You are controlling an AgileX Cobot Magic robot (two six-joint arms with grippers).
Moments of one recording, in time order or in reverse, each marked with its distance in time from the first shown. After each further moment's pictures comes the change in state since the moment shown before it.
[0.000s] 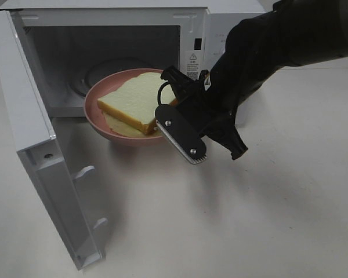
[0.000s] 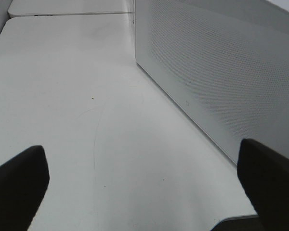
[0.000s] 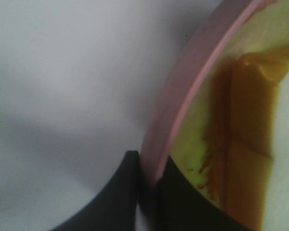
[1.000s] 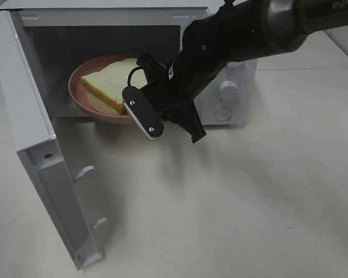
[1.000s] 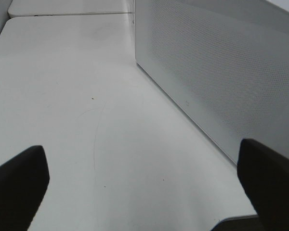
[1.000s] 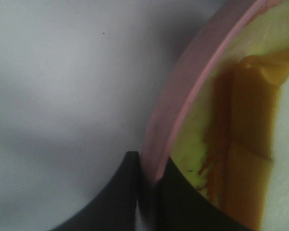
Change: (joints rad) left arm 0.000 0.000 0.000 0.000 0.000 0.000; right arm 0.017 0.220 -0.277 -0.013 -0.010 0.099
